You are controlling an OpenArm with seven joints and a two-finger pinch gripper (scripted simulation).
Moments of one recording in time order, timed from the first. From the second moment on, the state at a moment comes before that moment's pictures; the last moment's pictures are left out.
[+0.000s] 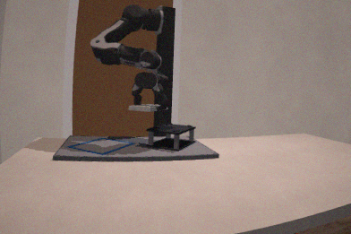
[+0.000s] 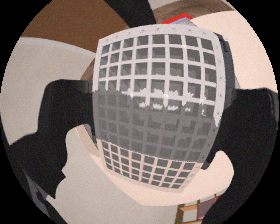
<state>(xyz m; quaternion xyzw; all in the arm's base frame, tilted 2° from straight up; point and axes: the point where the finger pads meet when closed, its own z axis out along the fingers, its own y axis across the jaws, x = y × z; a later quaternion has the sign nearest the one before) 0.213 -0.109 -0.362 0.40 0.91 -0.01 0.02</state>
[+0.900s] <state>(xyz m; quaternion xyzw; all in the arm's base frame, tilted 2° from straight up) 0.218 -0.017 -0.344 0.39 0.92 0.01 0.01</state>
